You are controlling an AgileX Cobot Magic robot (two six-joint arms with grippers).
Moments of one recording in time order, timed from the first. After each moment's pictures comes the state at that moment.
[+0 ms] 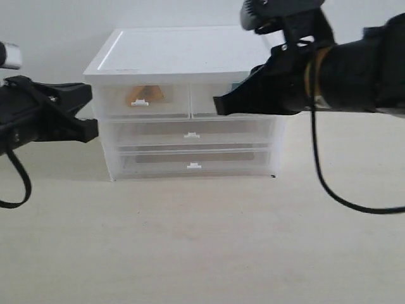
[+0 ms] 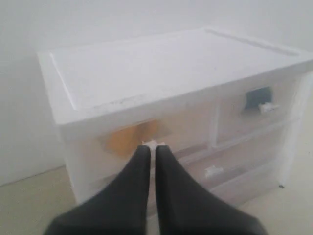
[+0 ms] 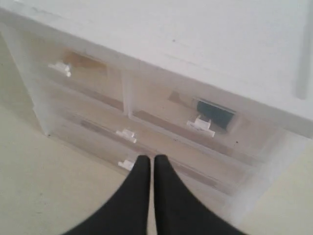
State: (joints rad) left arm -0.32 1.35 -0.59 0.24 -0.55 -0.14; right arm 0.63 1.40 -0.97 -1.08 0.15 1.09
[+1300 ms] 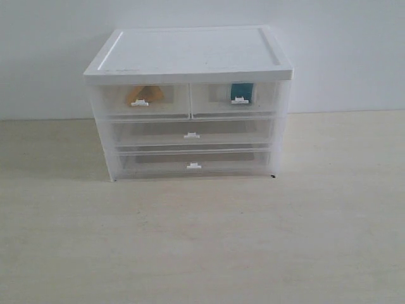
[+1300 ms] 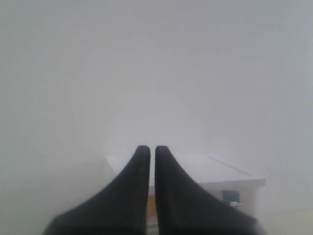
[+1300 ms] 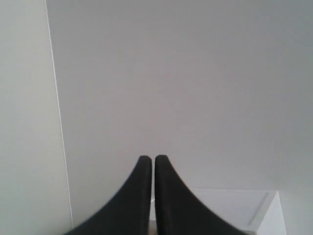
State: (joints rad) left arm -0.32 0.00 -0.29 0.21 0.04 -0.27; right arm 0.63 0.01 -0.42 -1.07 0.05 1.21
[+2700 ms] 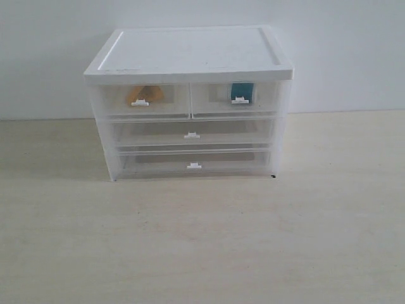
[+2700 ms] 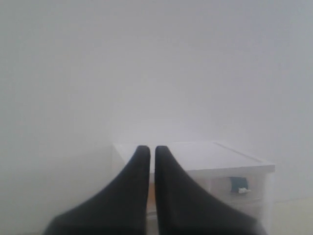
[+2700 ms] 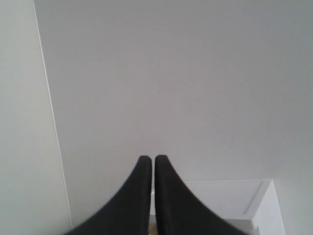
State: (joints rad) left arm -0.31 0.00 -0.27 0.18 0.08 -0.22; right arm 0.63 0.01 -0.42 -1.06 0.09 1.23
